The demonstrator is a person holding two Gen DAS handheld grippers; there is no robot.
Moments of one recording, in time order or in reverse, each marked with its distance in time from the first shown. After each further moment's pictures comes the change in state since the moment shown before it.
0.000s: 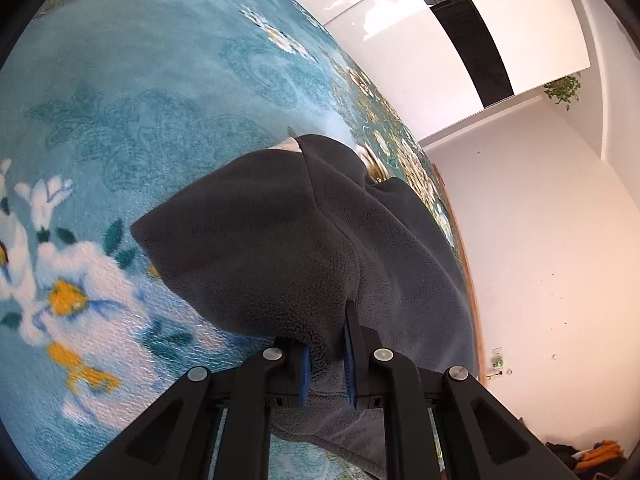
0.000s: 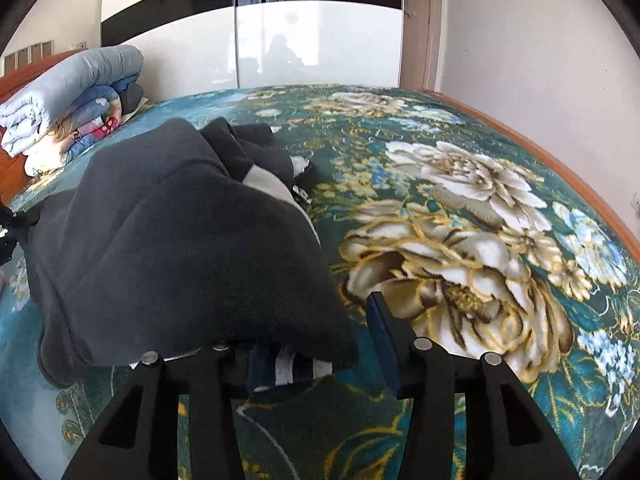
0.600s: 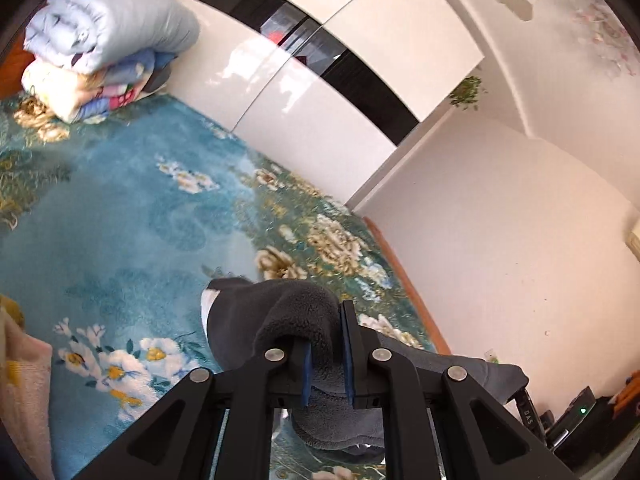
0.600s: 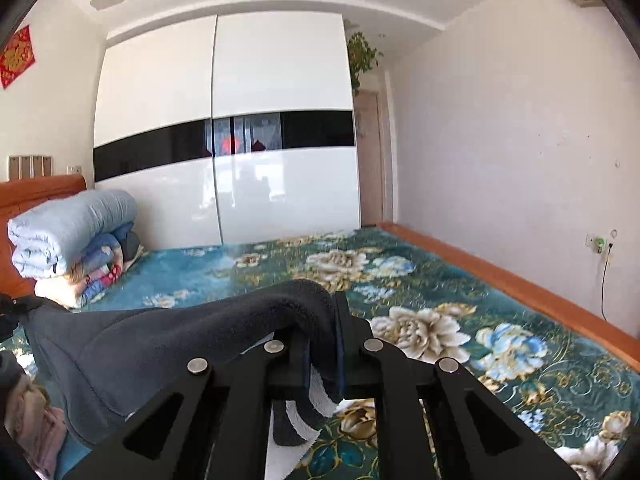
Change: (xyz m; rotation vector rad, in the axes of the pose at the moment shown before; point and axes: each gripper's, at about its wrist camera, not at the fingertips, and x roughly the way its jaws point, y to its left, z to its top) left arm -0.219 -0.155 -0.021 0.333 -0.291 -0.147; right arm -0.257 0.027 0.113 0.102 -0.475 -0.112
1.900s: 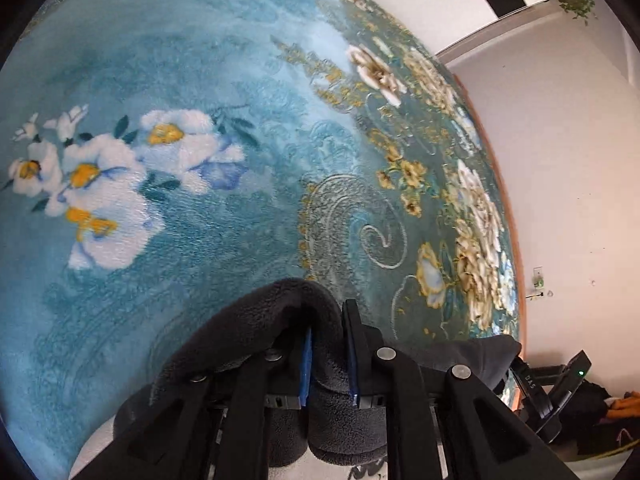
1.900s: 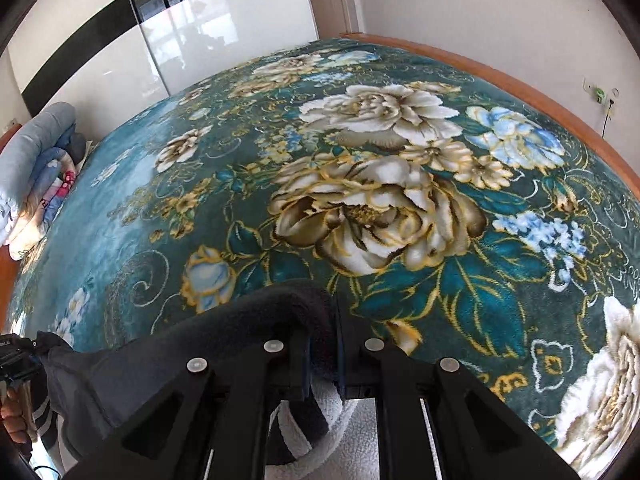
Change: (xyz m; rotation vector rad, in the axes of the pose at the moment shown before) left arm 0.143 0.100 -0.158 -0.227 0.639 0.282; right arm 0.115 -0.075 -0.190 0.195 0.729 -0.051
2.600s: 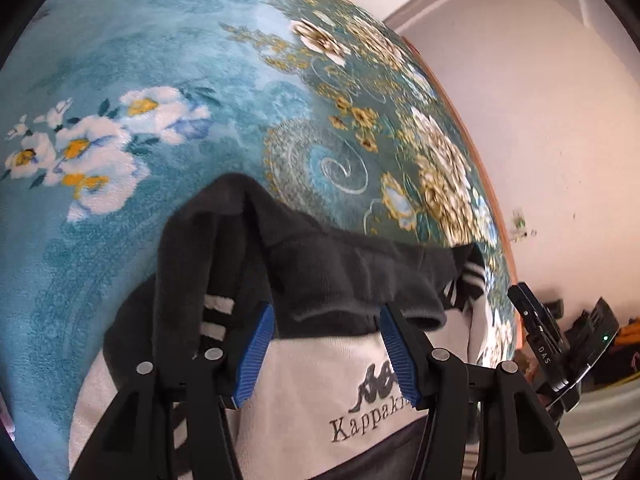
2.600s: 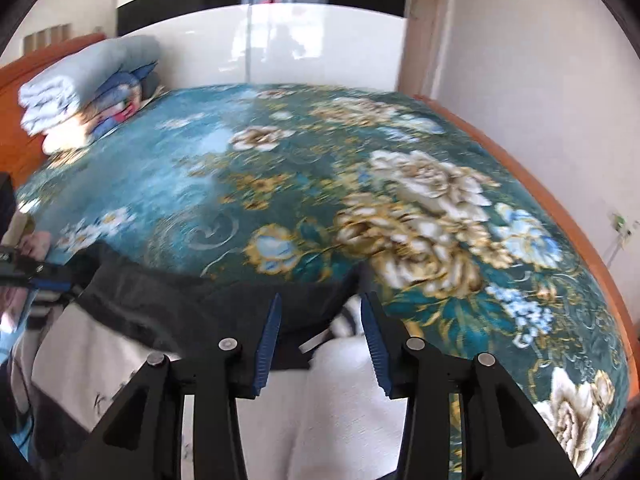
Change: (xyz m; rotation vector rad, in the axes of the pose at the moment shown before) left arm -0.033 -0.012 -0.064 0.236 0.066 -0.099; right arm -0.092 0.071 -0.065 -0.462 -0.090 0.074
